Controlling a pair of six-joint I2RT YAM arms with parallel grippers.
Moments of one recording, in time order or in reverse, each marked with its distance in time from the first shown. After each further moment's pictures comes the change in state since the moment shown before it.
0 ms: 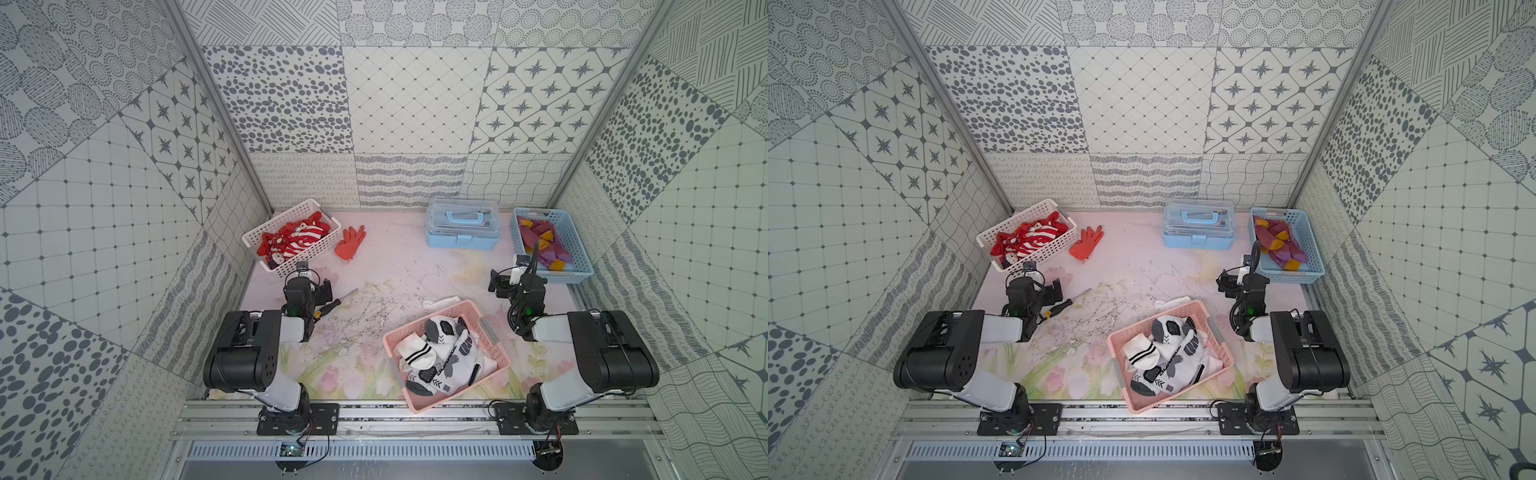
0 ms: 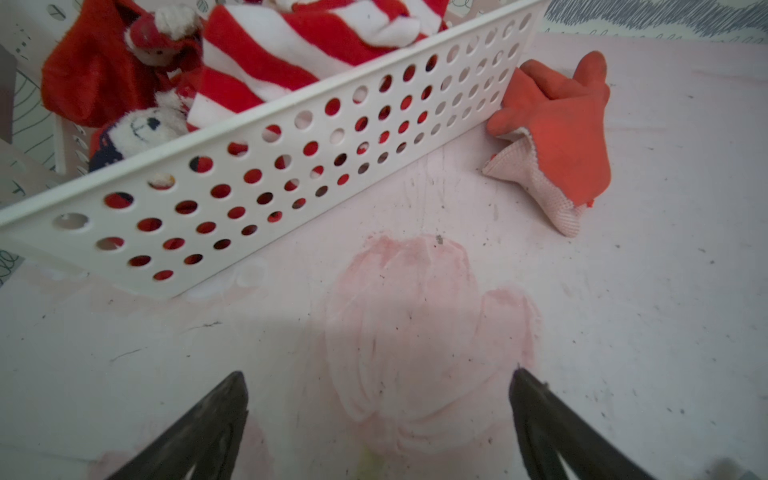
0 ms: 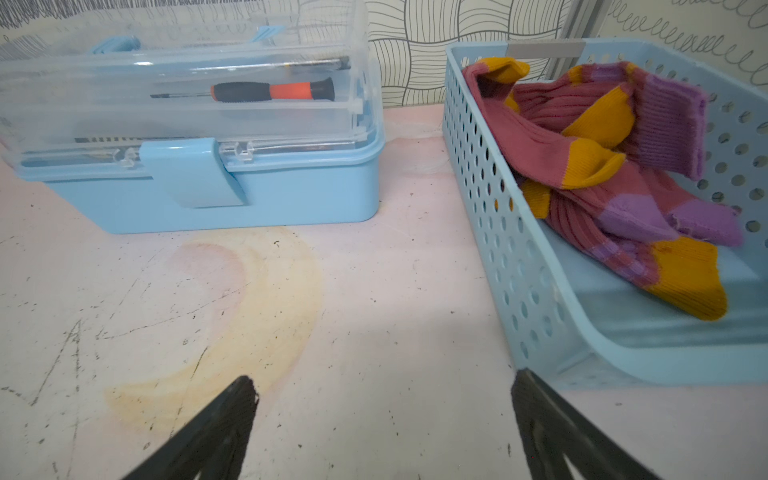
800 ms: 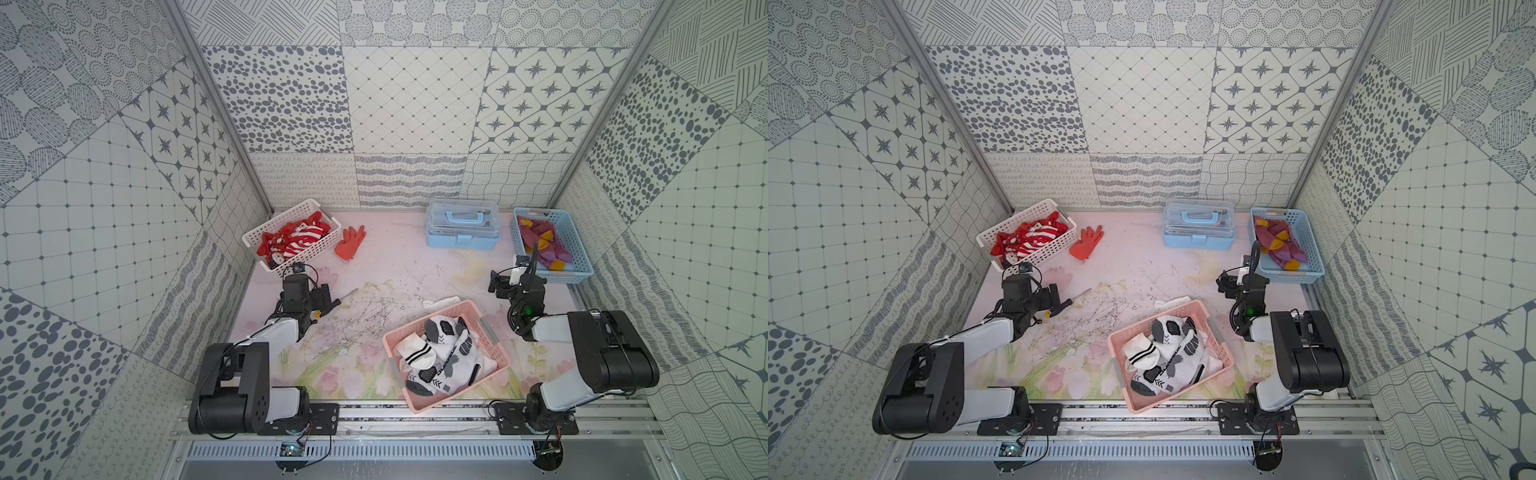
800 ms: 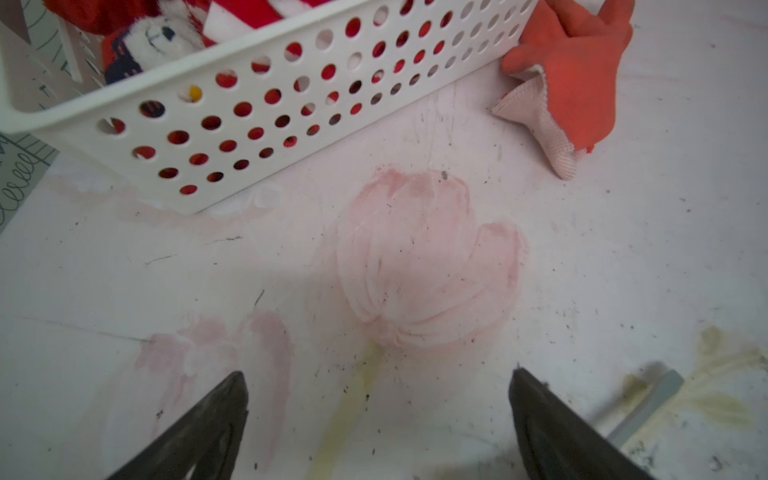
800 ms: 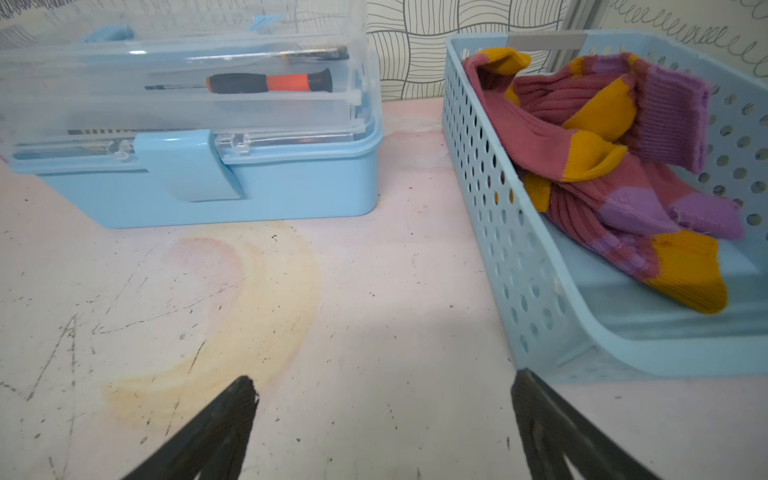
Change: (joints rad) left arm 0.000 -0.214 0.048 -0.449 -0.004 -0.083; right arm 0.000 0.000 0.000 -0.008 0.001 0.001
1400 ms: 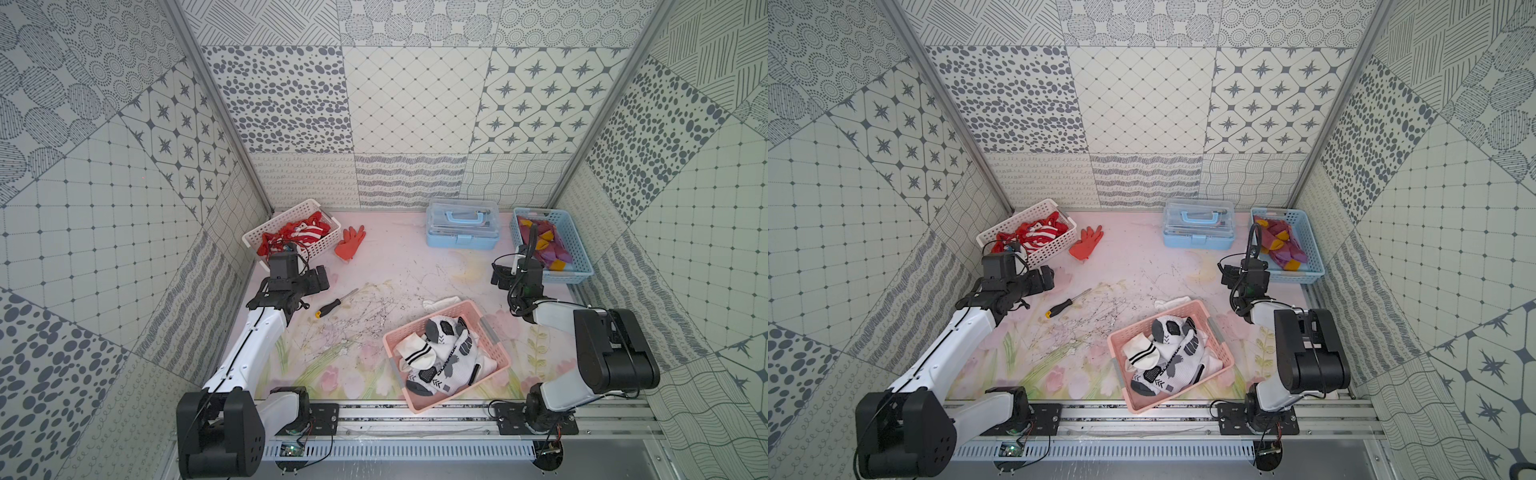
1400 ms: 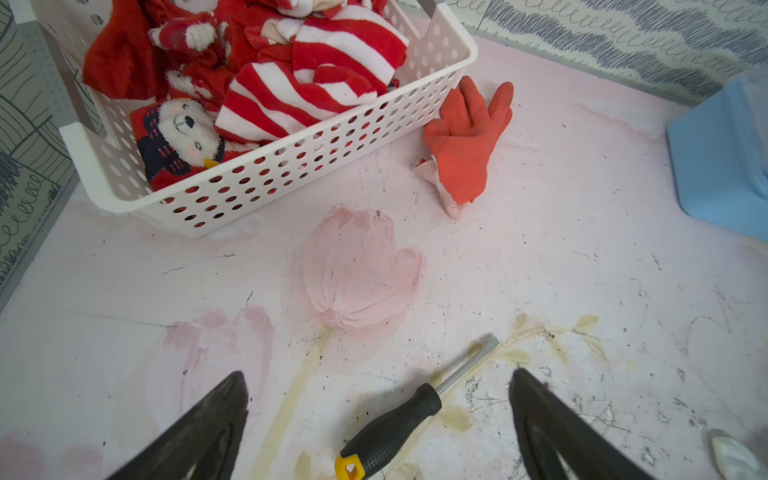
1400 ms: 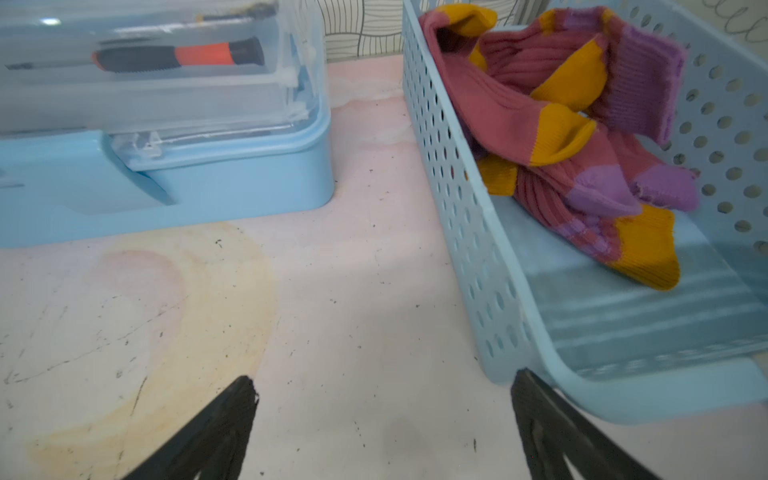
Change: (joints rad) left arm 0.008 -0.209 0.299 -0.559 0.119 -0.084; right arm 0.000 -0.007 0.180 -0.322 0.084 0.042
